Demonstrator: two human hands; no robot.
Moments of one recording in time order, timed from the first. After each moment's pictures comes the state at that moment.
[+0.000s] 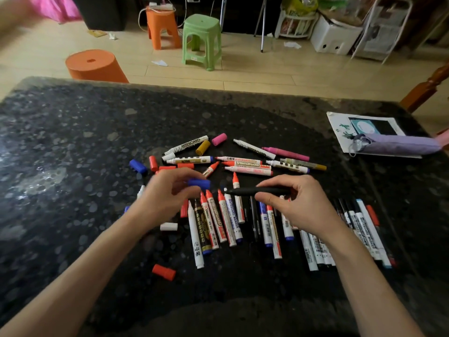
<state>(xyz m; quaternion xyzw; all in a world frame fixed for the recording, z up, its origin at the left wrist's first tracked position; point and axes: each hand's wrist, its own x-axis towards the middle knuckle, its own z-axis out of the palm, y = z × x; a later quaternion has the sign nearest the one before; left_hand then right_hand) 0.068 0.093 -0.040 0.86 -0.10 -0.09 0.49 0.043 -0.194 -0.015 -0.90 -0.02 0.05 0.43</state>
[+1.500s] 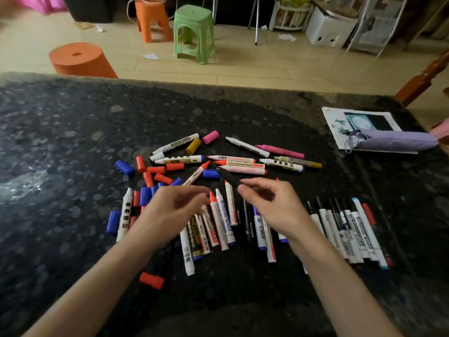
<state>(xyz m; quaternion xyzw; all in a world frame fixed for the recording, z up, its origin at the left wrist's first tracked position) 0.051 0.062 -0.043 0.85 -0.02 -0.15 0.50 0.049 -0.166 -0.031 -0.86 0.09 0.11 0.49</state>
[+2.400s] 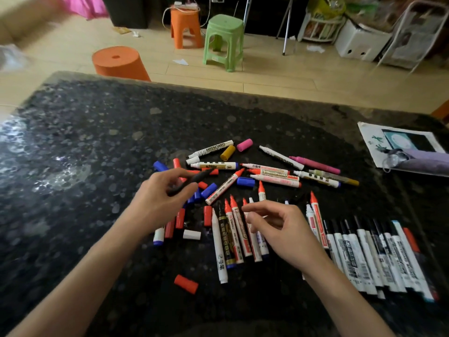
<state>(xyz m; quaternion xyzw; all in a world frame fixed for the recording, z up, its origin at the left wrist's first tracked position) 0.069 0.138 -0.035 0.90 0.04 -0.06 0.44 0.037 -0.121 -0.046 -0.85 -0.02 0.12 0.50</state>
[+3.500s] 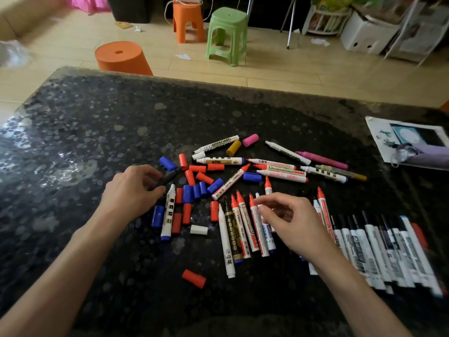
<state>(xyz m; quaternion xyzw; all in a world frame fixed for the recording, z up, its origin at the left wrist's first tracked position) 0.079 0.190 -0.046 0.95 0.16 -0.08 0.26 0.043 -0.124 -0.055 -0.88 0.00 0.11 0.46</state>
